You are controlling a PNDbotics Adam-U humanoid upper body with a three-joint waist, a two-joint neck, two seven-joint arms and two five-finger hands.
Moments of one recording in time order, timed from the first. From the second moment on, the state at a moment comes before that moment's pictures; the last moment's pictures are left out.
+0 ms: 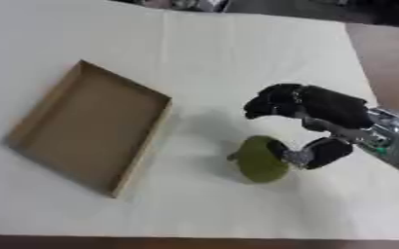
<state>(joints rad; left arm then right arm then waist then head) -0.18 0.45 0.46 -1.98 0.00 -0.38 0.36 -0.51 -1.08 0.61 -1.58 0.49 -0.71 -0.27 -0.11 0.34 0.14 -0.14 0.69</state>
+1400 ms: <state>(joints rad) -0.19 0.45 0.46 -1.98 0.01 -0.38 0.35 -0.52 -1.05 0.63 -1.49 0.55 -0.80 -0.19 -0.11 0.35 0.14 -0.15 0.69</state>
